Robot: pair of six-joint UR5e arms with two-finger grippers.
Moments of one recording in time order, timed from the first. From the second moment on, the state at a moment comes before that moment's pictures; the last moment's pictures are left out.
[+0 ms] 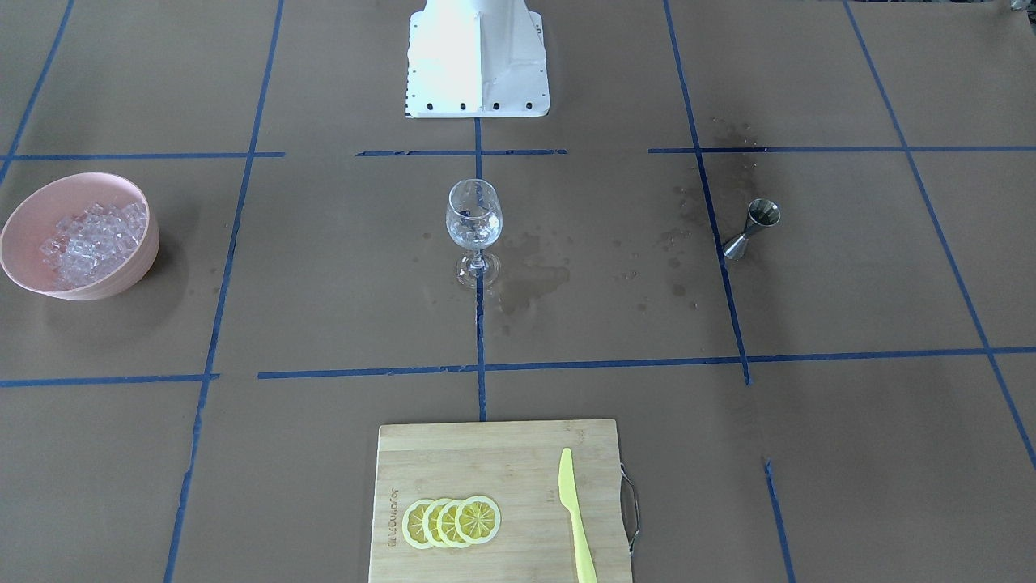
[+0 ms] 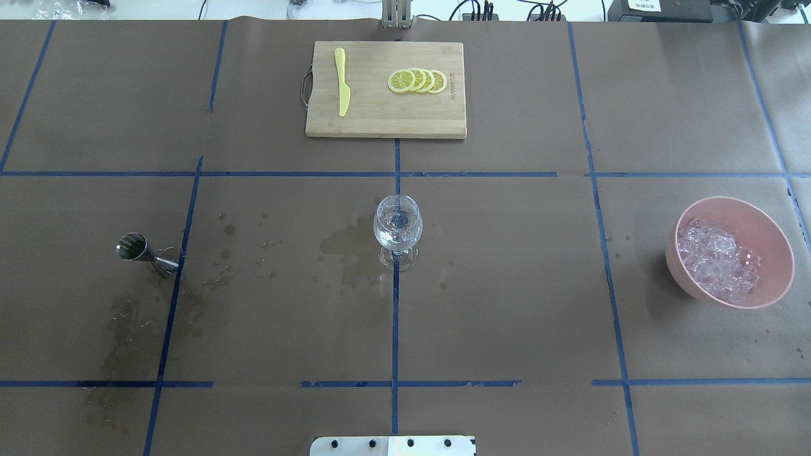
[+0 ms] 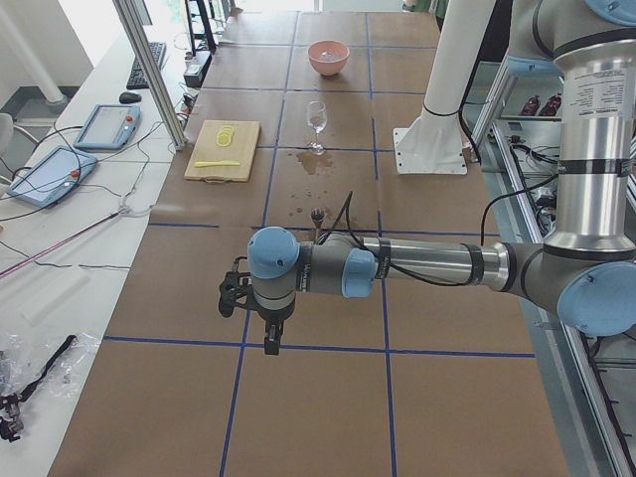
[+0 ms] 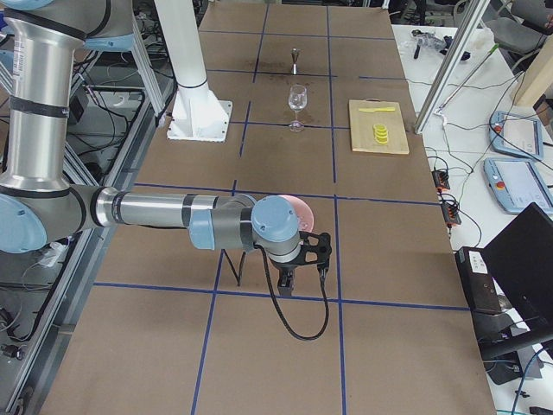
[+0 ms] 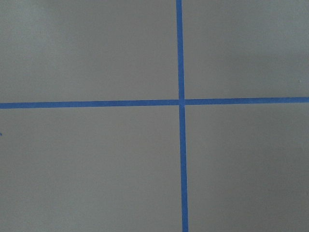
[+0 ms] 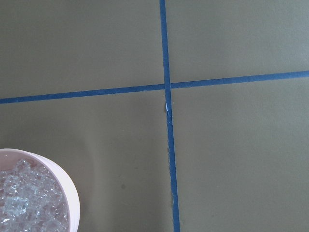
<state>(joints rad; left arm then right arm) -1.62 -1.51 -1.68 -1.61 -2.36 -0.01 1.66 -1.77 1.79 -1.48 2.45 0.10</state>
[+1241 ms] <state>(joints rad) -1.52 -1.52 -2.10 -1.62 -2.39 -0.31 1.66 -1.76 1.83 -1.48 2.45 0.12</state>
